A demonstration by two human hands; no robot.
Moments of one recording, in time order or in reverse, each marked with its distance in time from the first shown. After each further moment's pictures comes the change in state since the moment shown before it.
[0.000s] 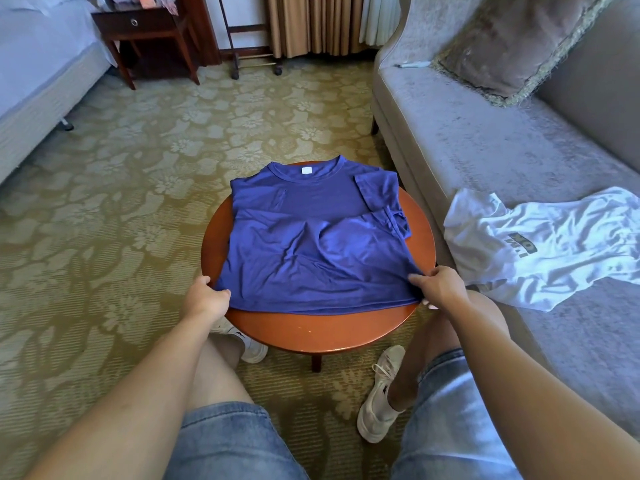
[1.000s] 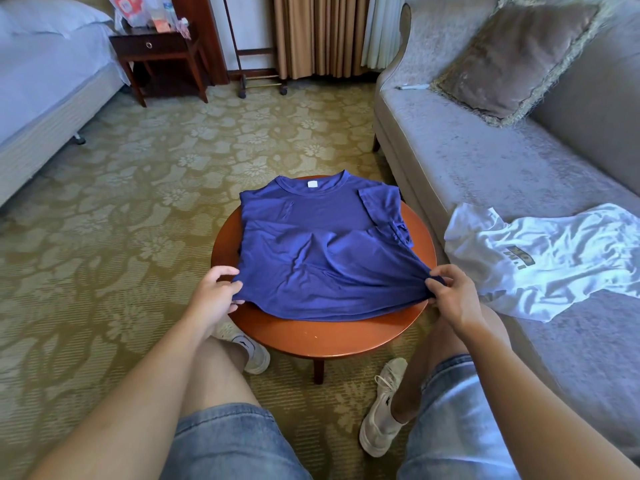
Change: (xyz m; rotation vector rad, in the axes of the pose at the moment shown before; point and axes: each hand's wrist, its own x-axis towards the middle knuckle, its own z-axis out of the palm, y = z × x) left_hand -0.024 0.011 -0.027 -0.514 -0.199 0.112; right_hand -0.036 0.004 -0.010 0.506 0.068 -0.264
